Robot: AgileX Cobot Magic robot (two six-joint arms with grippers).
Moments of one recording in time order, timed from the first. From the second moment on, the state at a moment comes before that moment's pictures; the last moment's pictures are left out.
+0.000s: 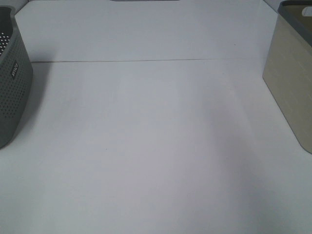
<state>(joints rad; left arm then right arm) 0.04 0.00 -0.51 -0.03 1.05 0.13 -0.21 2.00 -2.49 0.23 1.21 -0.12</state>
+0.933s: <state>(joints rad) 0.04 0.00 -0.51 0.04 1.05 0.13 -0.33 2.04 -2.05 0.10 1.22 -0.11</state>
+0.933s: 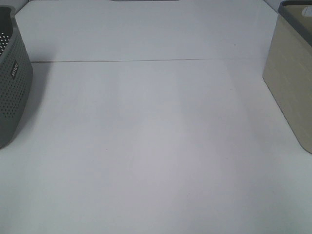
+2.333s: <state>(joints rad) 0.04 0.00 -0.51 0.05 1.05 0.13 0.09 0.40 -0.65 0.03 1.17 -0.01</state>
